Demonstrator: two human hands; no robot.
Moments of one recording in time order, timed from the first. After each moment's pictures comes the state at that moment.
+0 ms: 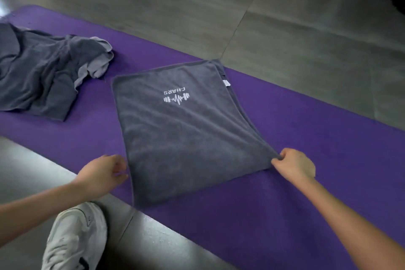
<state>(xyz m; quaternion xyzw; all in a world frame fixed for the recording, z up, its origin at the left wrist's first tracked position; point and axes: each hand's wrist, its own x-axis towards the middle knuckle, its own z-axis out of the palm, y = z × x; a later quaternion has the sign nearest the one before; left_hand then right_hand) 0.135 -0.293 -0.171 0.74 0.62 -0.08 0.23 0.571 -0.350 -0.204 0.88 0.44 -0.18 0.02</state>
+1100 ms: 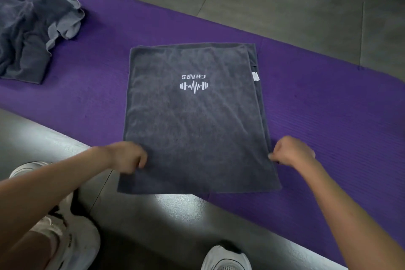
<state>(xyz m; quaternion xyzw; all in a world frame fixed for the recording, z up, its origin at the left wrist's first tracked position) 0.222 -0.353 -0.203 0.80 0.38 -0.38 0.27 0.616 -0.454 -0.220 0.83 0.41 -0.32 0.17</state>
